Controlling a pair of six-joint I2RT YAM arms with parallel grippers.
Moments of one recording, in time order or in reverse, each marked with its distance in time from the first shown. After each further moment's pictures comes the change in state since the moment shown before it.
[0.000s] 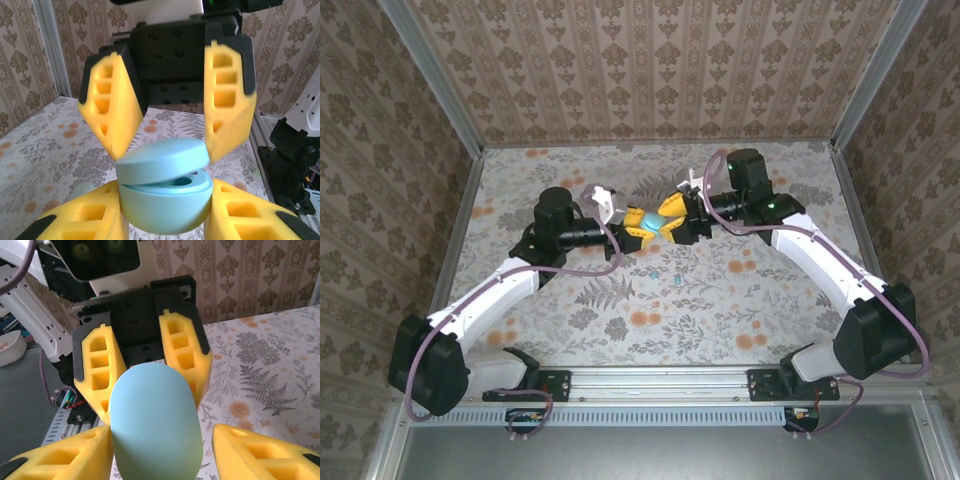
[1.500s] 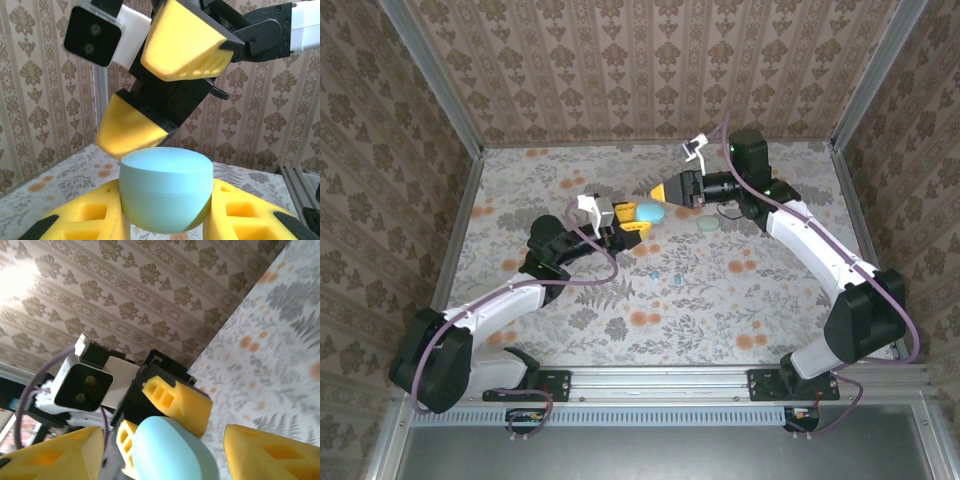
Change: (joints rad) left arm -0.026 0.013 -0.222 0.603 -0.212 -0.241; right arm -0.001 0.088 0.097 0.205 -0.033 1.030
